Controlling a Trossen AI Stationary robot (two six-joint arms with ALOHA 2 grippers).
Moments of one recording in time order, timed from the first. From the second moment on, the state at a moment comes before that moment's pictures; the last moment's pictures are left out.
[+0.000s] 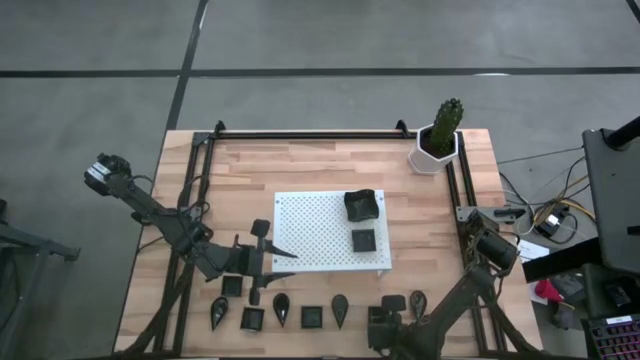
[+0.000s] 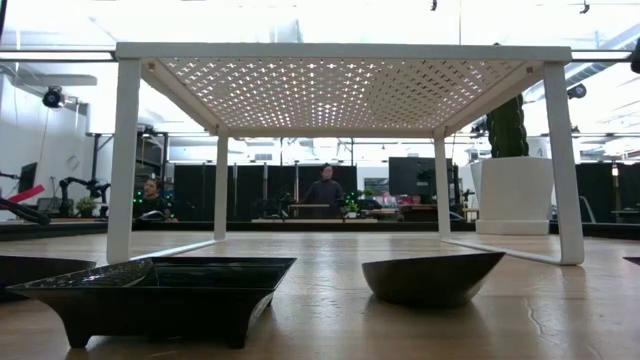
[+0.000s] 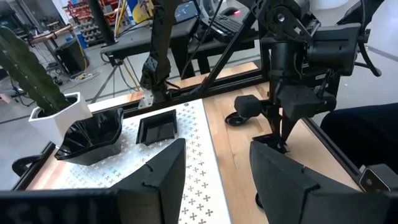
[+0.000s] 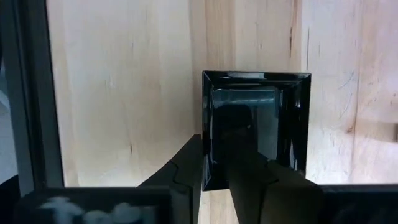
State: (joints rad) left arm -0.61 1.19 0.87 0.10 -0.56 0.06; right arm 0.88 2.16 1.60 -0.96 0.29 0.91
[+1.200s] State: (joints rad) left arm -0.61 1.19 0.86 0.10 -0.56 0.03; right arm 0.87 2.16 1.83 -1.21 0.46 0.85
